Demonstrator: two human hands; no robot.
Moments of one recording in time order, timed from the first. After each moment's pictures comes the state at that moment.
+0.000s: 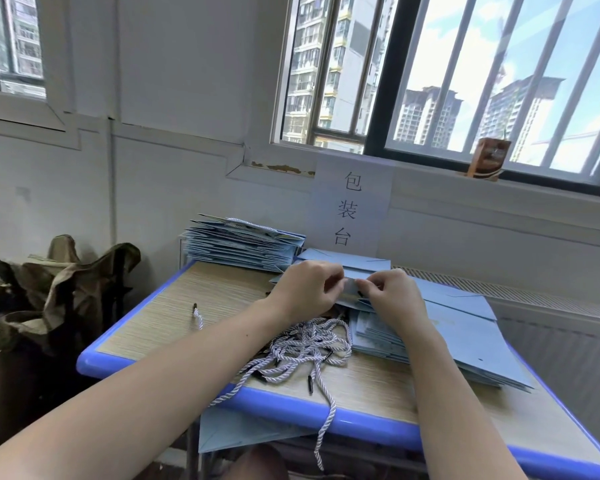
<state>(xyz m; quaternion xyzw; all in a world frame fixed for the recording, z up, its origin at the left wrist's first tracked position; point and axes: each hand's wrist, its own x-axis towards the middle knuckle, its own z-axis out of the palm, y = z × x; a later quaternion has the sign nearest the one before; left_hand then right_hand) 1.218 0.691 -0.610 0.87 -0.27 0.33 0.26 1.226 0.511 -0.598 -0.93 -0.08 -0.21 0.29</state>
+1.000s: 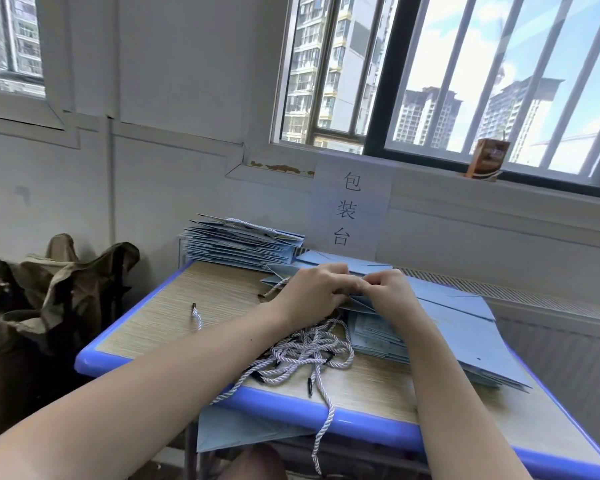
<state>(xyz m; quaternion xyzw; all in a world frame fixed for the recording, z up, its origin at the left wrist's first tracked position) 1.216 0.684 -0.613 0.84 -0.35 0.31 0.26 1.224 0.515 -0.592 -0.89 -0.13 -0.14 0.42</state>
